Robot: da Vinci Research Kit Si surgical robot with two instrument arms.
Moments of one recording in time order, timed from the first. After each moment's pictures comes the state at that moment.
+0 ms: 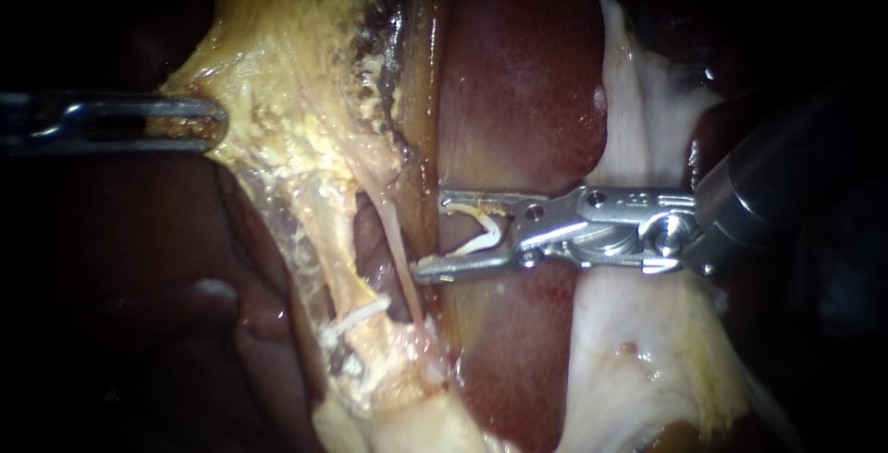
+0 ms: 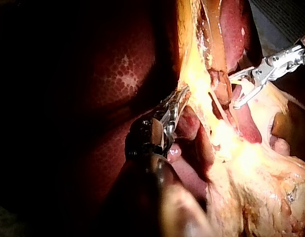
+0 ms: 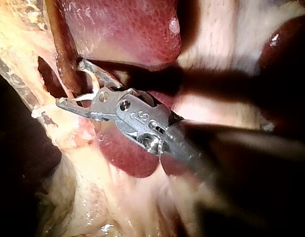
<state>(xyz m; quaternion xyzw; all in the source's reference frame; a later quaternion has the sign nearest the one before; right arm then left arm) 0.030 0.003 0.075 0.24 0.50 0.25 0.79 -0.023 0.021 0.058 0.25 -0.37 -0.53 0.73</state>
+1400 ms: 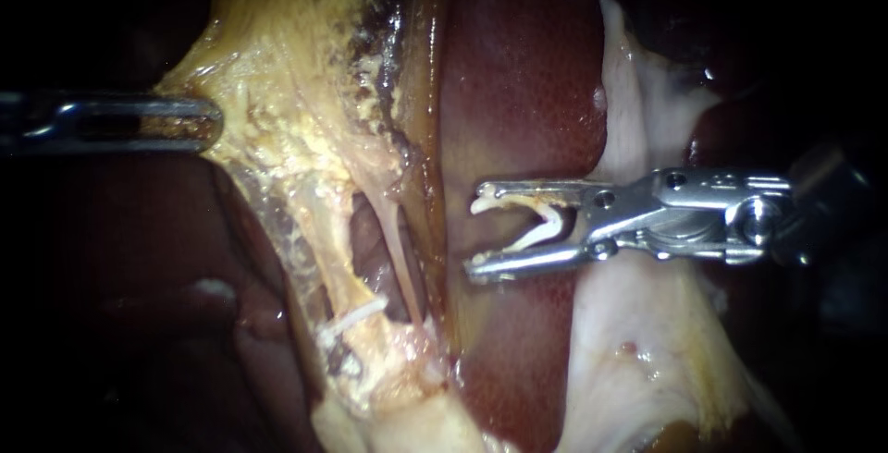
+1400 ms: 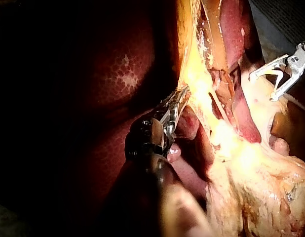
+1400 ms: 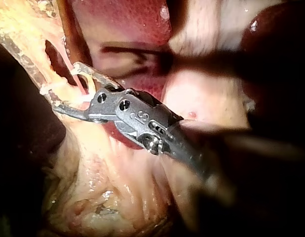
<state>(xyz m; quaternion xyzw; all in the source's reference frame) 0.026 0.005 0.064 0.30 0.53 0.21 0.77 -0.023 0.021 0.057 0.25 -0.37 -0.53 0.73</state>
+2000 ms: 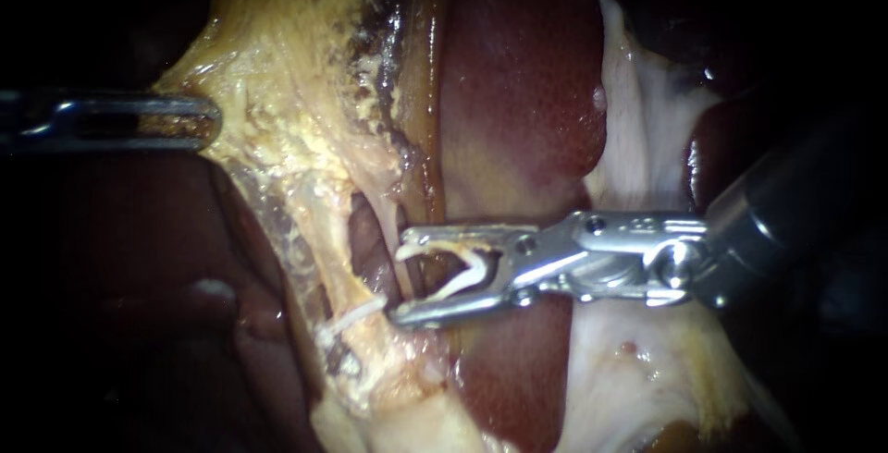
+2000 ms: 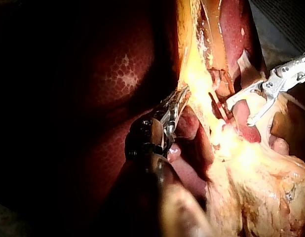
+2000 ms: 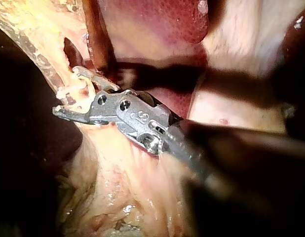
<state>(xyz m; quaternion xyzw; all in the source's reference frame) 0.033 0.000 0.070 0.32 0.52 0.20 0.76 -0.023 0.021 0.057 0.25 -0.37 -0.53 0.73</state>
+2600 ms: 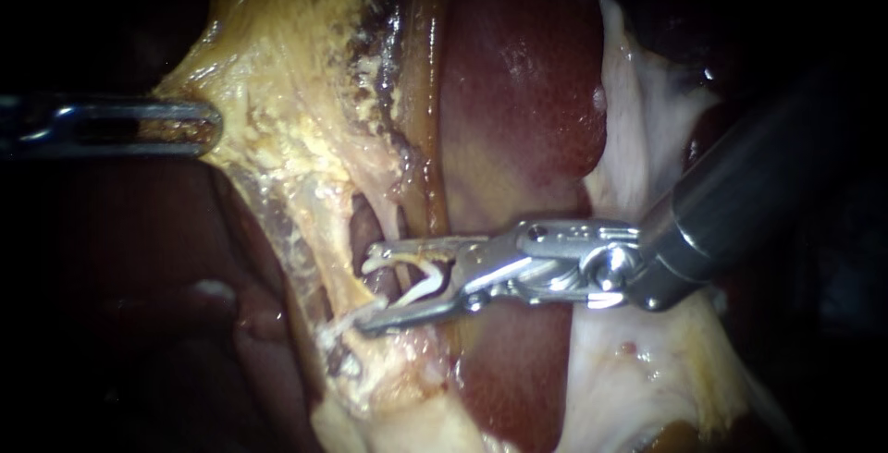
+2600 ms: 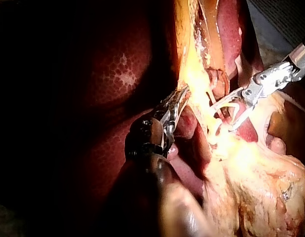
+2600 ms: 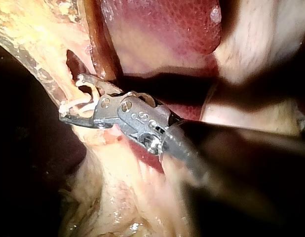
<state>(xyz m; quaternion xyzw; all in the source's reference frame) 0.036 0.000 0.075 0.33 0.50 0.20 0.78 -0.023 0.021 0.056 0.24 -0.37 -0.53 0.72</state>
